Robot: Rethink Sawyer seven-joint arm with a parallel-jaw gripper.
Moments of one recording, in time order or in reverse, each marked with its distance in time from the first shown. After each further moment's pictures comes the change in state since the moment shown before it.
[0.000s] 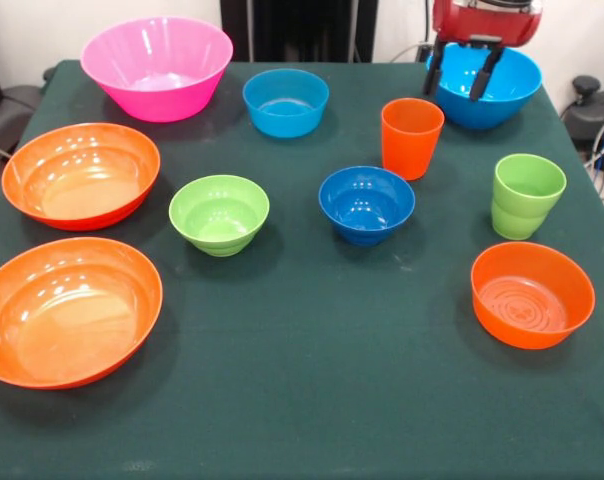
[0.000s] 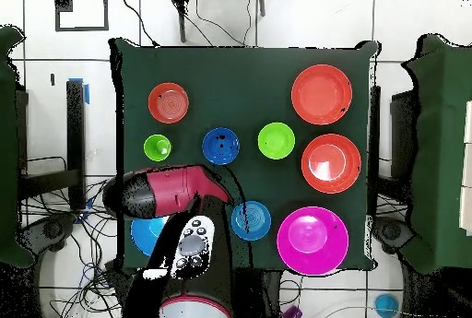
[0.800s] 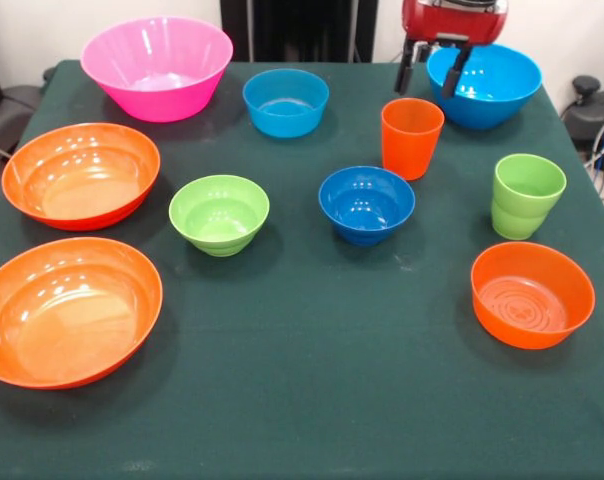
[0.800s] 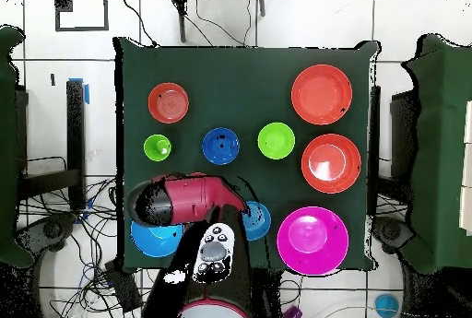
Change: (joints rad) arm -0.050 -0.011 0.001 0.073 0.000 -0.053 0.000
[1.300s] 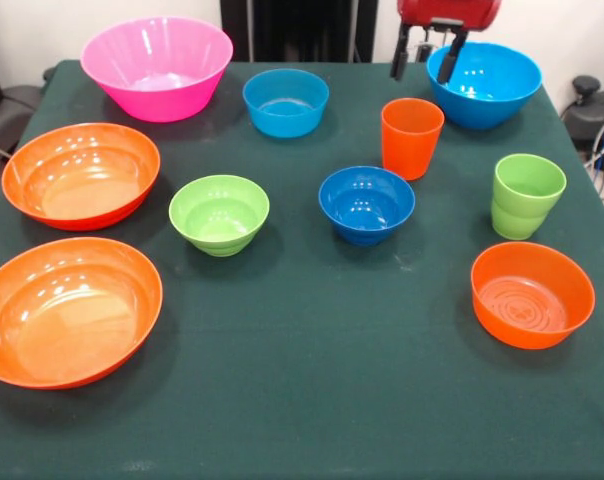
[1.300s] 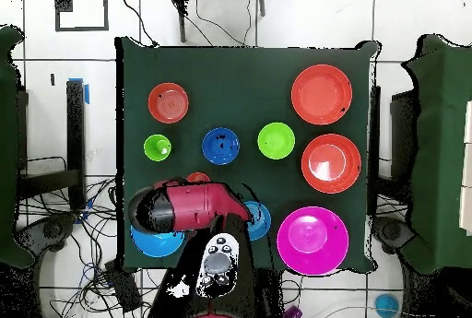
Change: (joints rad) arm -0.010 -0.042 0.001 0.041 0.000 0.000 0.000
